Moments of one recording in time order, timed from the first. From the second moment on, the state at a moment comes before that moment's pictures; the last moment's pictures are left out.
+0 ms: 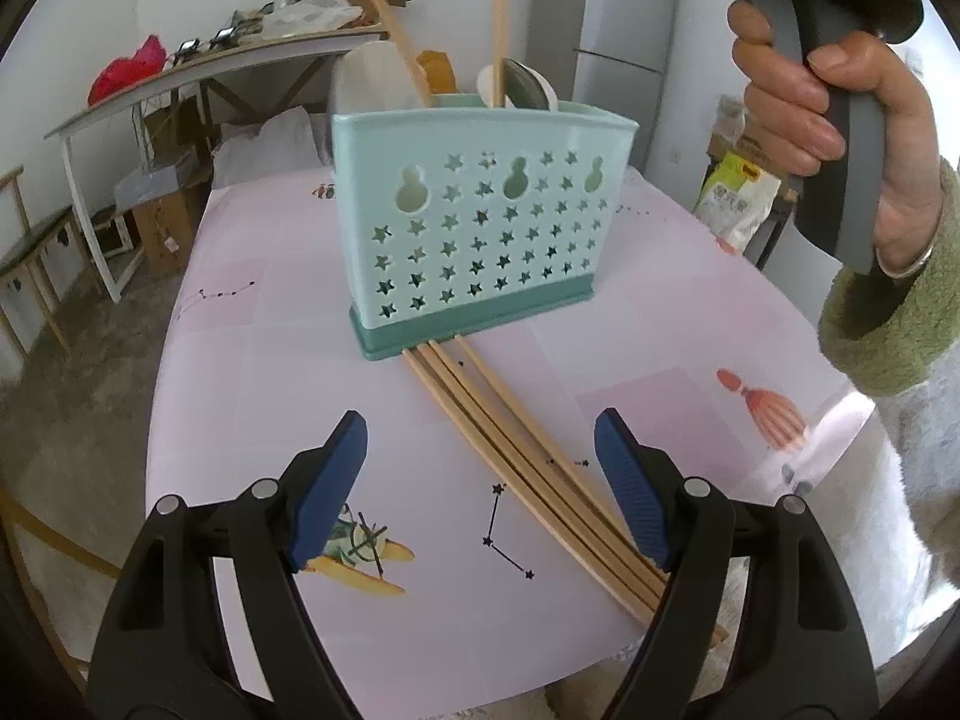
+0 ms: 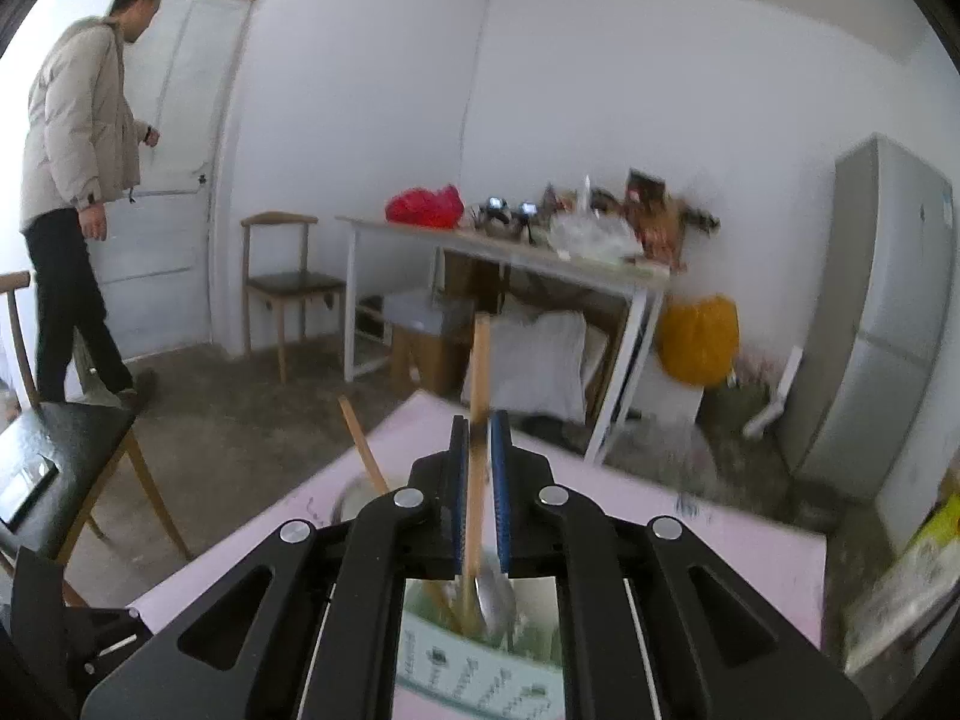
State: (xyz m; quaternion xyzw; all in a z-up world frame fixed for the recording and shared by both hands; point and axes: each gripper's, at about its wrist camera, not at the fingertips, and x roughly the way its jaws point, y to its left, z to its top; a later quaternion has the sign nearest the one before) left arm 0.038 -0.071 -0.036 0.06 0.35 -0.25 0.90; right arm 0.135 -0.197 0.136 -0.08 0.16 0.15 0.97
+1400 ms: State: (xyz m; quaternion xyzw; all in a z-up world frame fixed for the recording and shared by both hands) left arm 0.041 -0.062 -0.051 0.07 0.40 -0.22 0.89; right arm 0.104 -0.192 -0.057 0.07 0.49 0.16 0.86
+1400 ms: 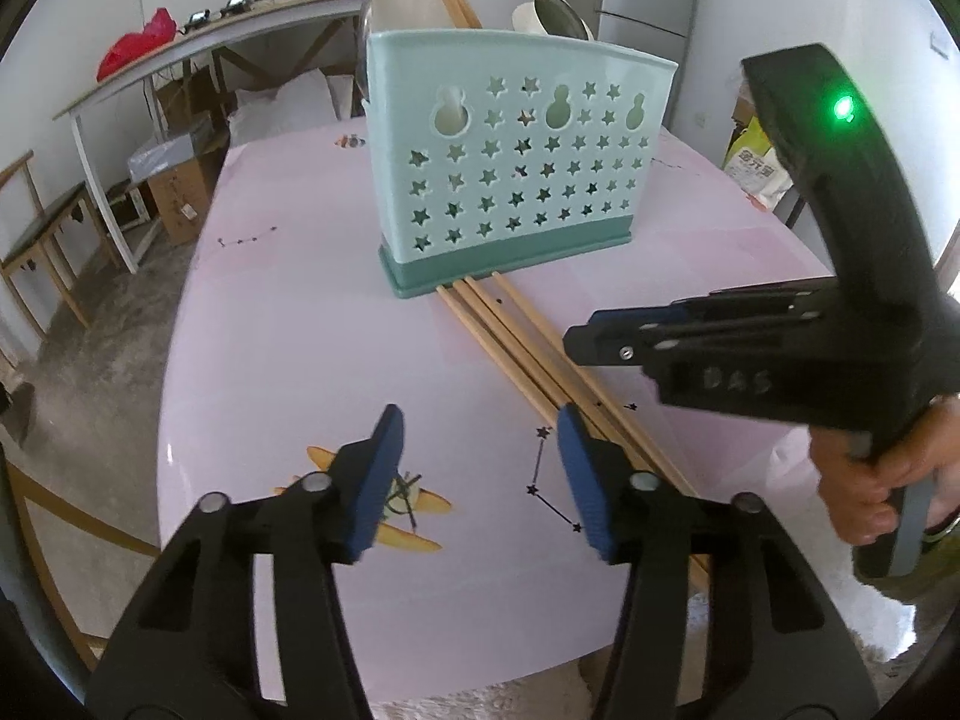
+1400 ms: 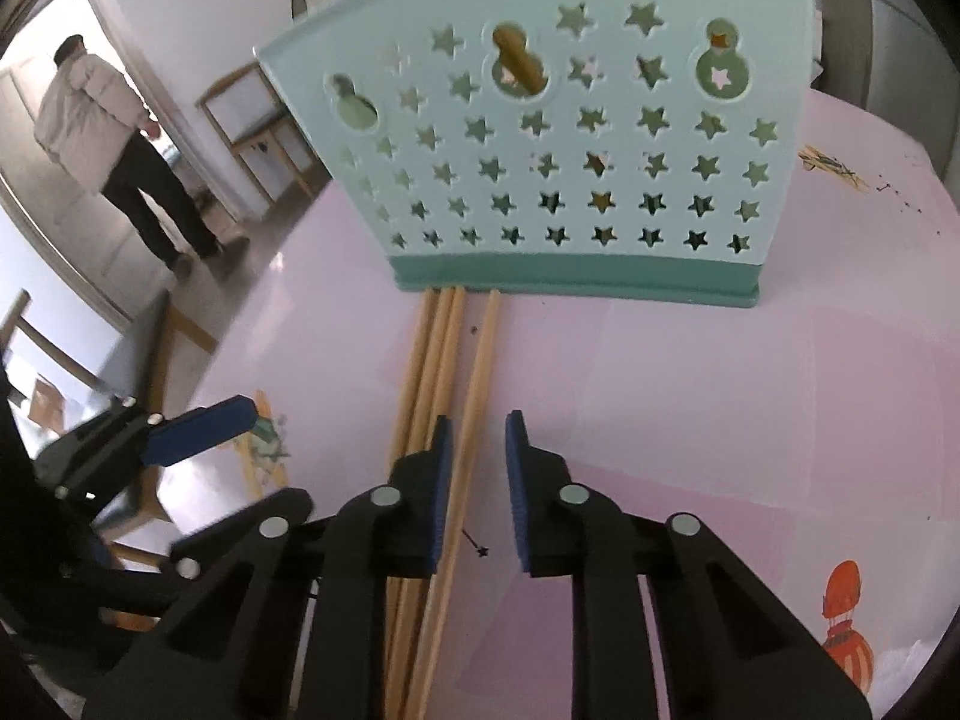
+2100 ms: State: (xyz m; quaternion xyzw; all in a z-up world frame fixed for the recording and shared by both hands) left arm 0.040 -0.094 -0.068 0.09 0.43 -0.24 0.87; right arm 0.087 -0.214 -0.067 0.09 0.47 0.09 0.87
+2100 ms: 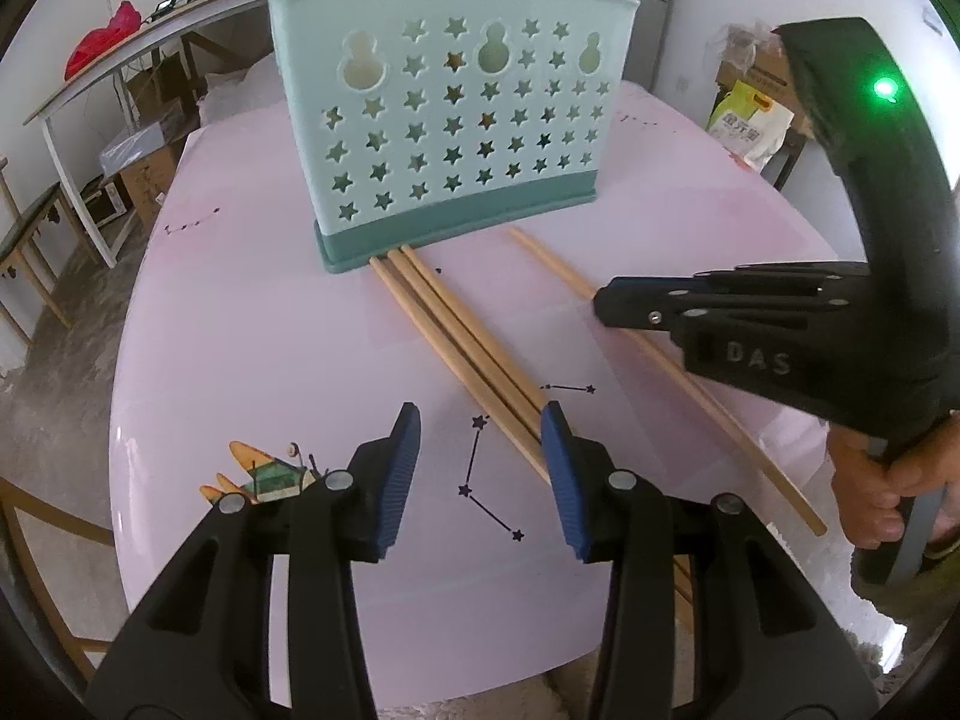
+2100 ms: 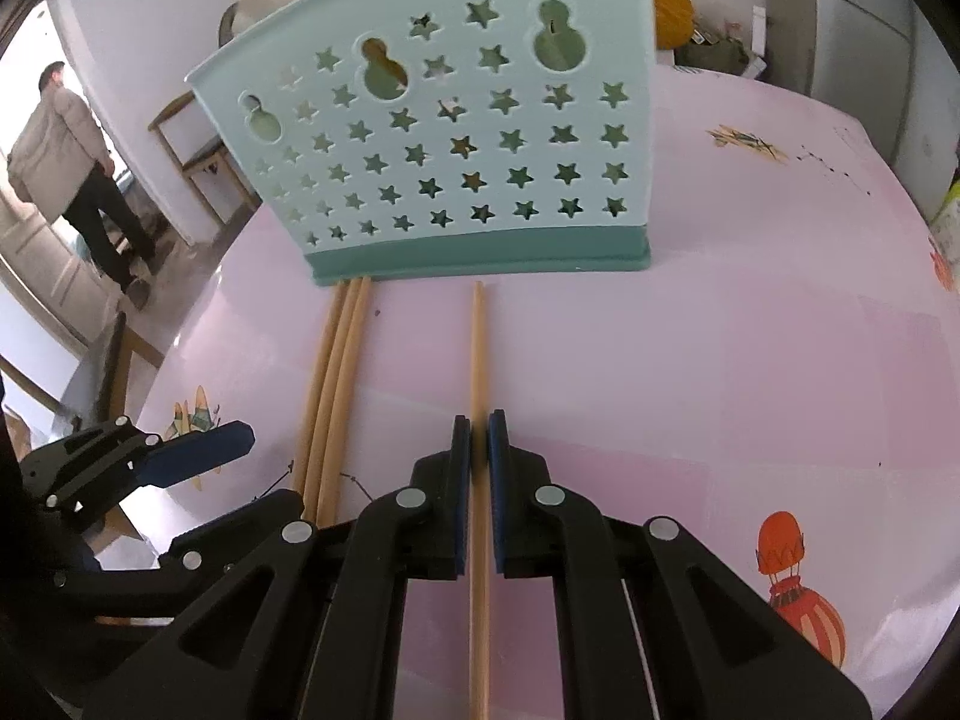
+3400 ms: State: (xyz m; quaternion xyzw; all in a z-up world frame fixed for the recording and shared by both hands) left arm 0.048 -0.056 -0.064 0.10 0.51 -0.18 0.84; right arm 0.077 -0.242 -0.063 0.10 0.50 0.08 0.86
